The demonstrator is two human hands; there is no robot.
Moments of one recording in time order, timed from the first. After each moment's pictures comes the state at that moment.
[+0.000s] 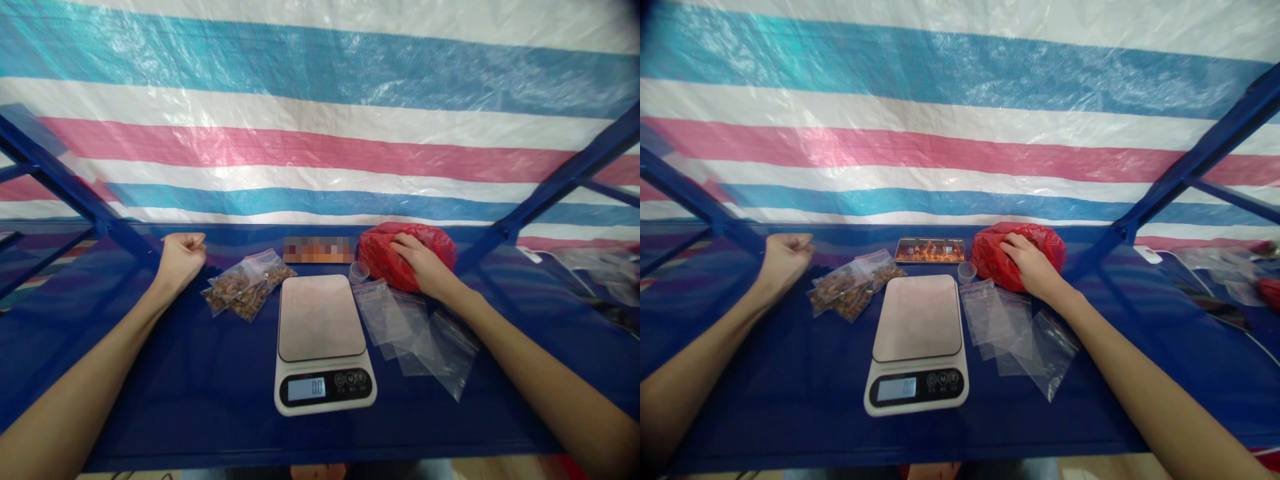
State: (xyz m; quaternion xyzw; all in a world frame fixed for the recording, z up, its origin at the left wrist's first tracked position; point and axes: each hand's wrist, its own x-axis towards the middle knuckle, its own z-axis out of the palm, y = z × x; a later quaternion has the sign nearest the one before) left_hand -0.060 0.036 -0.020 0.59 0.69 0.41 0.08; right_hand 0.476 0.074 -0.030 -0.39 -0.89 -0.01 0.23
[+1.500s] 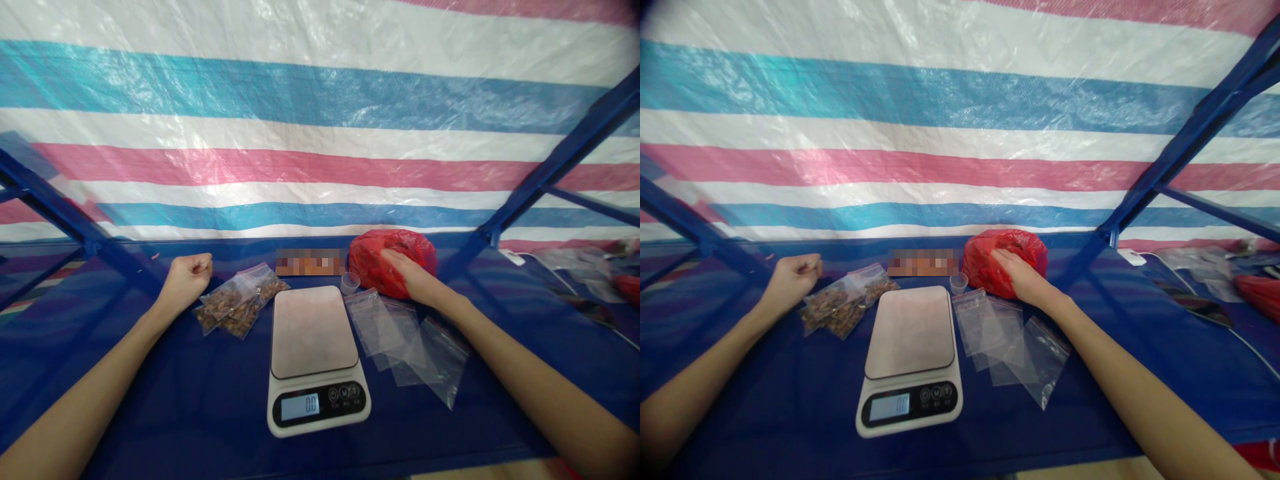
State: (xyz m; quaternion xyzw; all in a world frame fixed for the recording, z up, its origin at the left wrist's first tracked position) left_hand -0.049 0.039 -0.026 0.68 0.59 0.41 0.13; right_hand 0.489 0.085 -0.050 -0.37 -0.88 0.06 0.30
